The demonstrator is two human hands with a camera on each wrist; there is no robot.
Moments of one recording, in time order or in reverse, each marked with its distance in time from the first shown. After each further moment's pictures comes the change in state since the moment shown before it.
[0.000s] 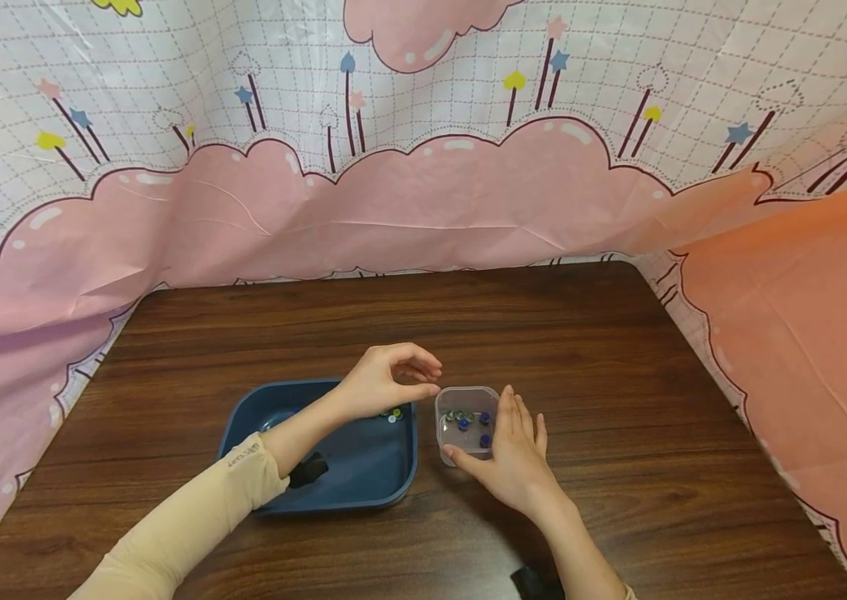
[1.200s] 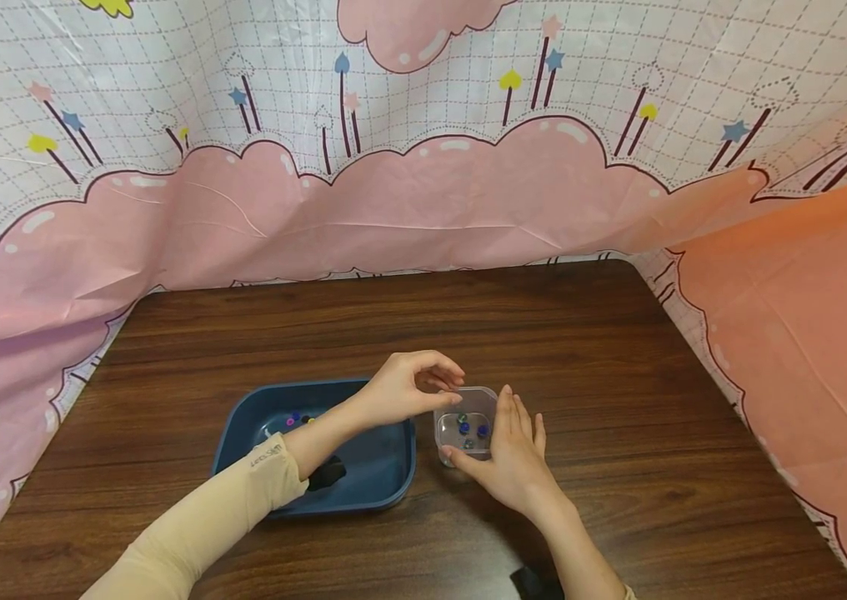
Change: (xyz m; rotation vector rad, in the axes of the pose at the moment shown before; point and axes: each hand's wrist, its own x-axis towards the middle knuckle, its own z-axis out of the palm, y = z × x) left_hand 0.015 0.003 0.023 0.003 -0.069 -0.005; right_hand 0.000 0.000 0.000 0.003 0.000 -0.003
